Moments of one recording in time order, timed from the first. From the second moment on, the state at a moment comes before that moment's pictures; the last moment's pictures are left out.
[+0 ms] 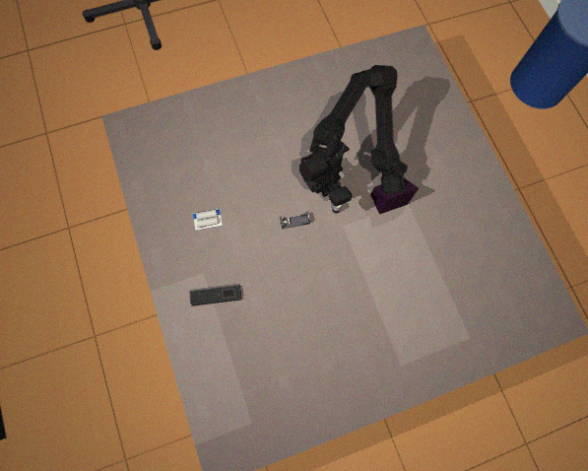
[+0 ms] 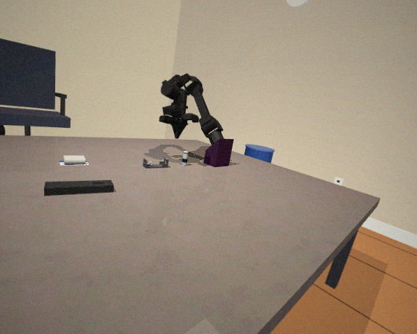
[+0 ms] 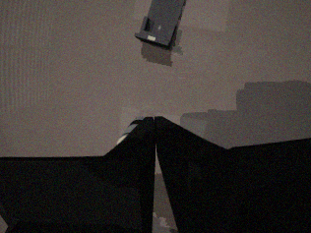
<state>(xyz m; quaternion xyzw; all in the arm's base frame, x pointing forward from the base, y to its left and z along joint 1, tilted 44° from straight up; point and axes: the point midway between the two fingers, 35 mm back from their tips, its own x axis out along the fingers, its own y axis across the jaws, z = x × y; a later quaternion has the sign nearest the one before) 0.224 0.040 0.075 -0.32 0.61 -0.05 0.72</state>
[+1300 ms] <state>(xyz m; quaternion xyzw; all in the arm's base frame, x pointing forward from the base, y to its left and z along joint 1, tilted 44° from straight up) 0.207 -0.009 0.013 -0.45 0.64 -0.07 0.61</state>
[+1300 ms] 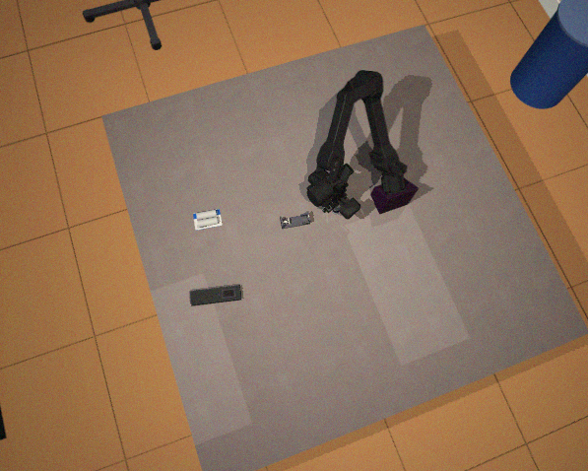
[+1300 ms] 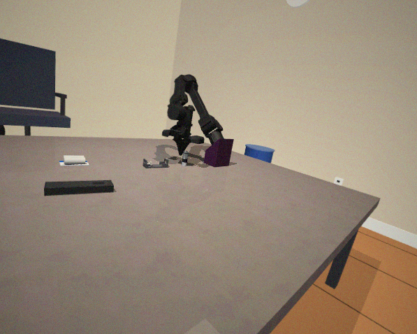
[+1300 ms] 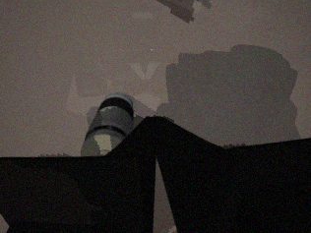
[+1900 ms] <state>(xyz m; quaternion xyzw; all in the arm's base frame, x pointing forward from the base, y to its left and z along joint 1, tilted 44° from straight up) 0.192 0.008 -0.006 -0.45 0.64 -0.07 0.61</state>
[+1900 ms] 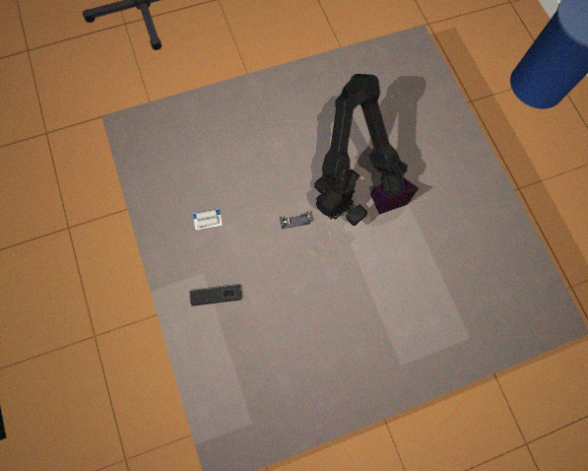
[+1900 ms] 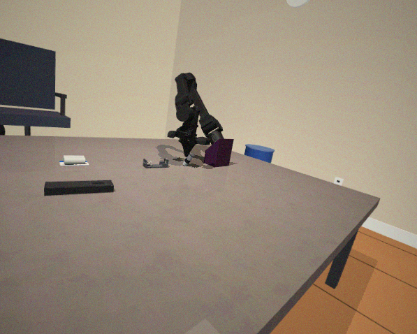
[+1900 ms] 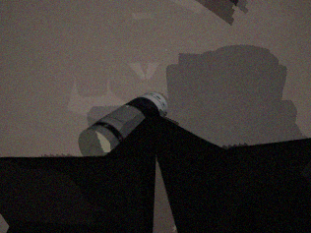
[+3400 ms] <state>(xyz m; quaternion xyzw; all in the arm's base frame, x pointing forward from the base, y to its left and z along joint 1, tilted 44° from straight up) 0.170 0.063 0.019 -0.29 0.61 -0.22 0.70</state>
